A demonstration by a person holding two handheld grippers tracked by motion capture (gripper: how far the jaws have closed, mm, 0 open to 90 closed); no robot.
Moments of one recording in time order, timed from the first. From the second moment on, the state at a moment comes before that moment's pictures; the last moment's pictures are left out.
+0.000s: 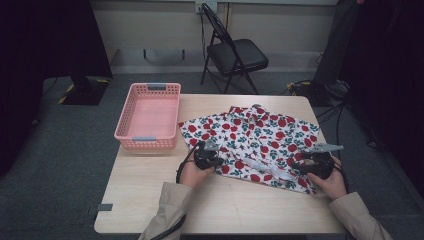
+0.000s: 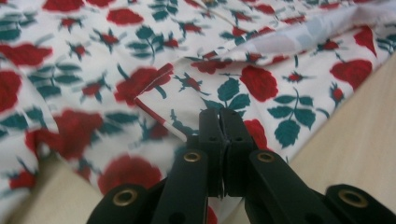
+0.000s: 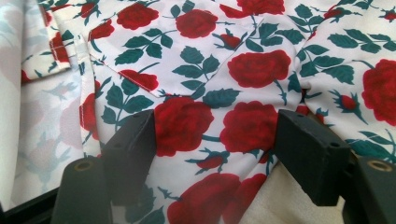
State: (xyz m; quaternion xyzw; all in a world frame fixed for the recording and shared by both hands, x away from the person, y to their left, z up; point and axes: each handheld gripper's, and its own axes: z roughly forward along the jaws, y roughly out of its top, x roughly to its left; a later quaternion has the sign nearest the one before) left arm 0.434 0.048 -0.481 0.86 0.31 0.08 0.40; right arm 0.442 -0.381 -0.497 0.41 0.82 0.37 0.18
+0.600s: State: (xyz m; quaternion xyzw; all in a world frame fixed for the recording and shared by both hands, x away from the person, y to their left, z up) left arm 0.452 0.053 -0.476 0.83 0.35 0.15 0.40; right arm 0.442 -0.381 -0.497 0.41 0.82 0.37 0.18
